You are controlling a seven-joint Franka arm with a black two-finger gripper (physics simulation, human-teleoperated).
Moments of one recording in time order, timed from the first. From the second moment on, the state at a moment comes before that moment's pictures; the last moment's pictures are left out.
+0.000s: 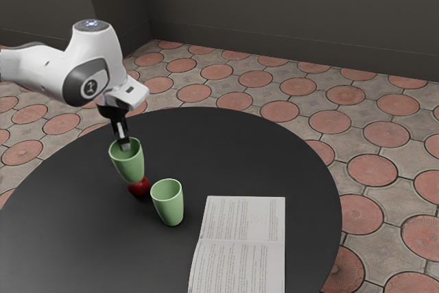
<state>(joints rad) -0.13 -0.03 0.19 -2.13 0.15 2.19 0.73</state>
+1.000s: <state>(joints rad) -0.27 -0.02 0.14 -2.11 0.19 2.16 0.66</state>
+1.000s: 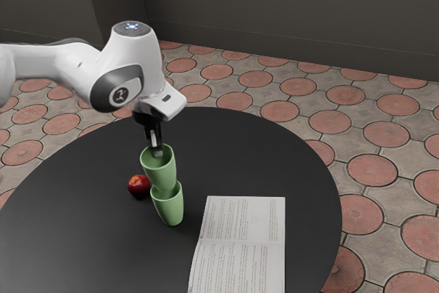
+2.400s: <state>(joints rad) -0.28 0.10 0.14 -2.06 0.19 2.13 0.58</state>
